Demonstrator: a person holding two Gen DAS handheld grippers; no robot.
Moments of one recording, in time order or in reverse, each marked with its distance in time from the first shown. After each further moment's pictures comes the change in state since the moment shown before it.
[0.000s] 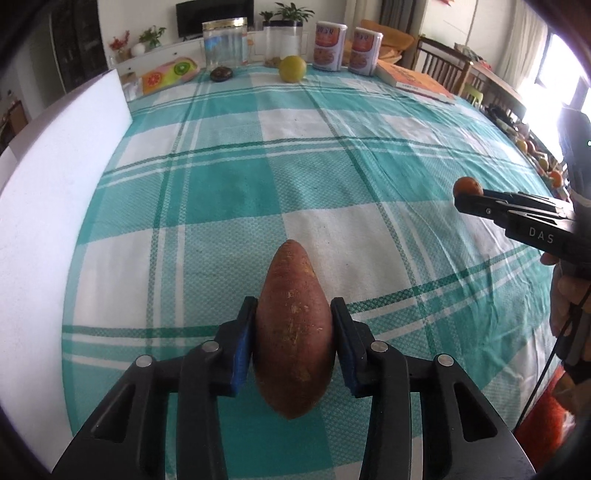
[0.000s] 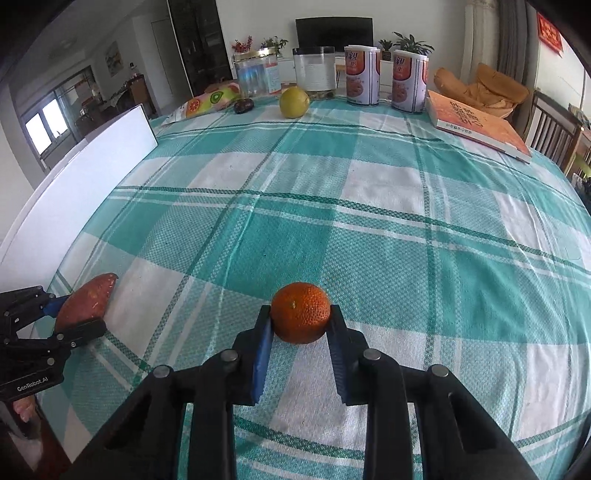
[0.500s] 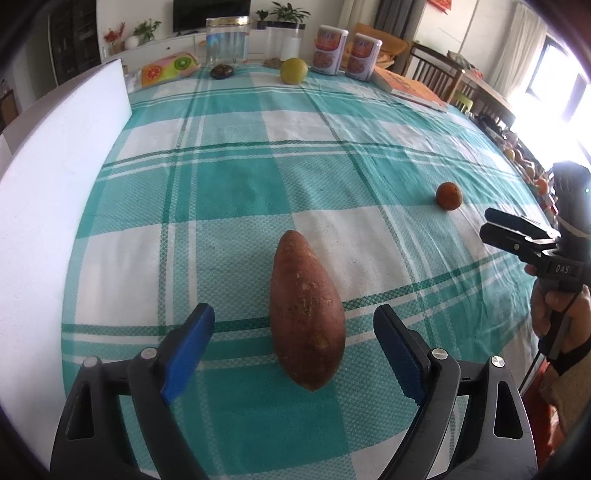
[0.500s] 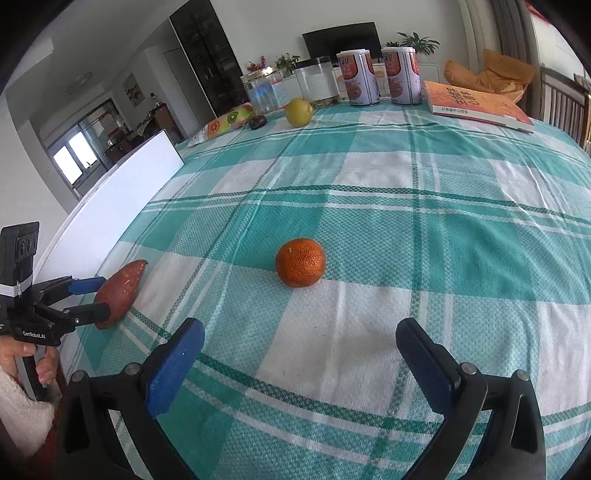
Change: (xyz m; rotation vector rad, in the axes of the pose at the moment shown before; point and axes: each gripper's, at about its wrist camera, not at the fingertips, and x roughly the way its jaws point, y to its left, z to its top) left arm 0.002 0.010 0.002 0.018 0.010 -0.056; right arm -0.010 -0.027 -0.021 0.025 -0.065 0.117
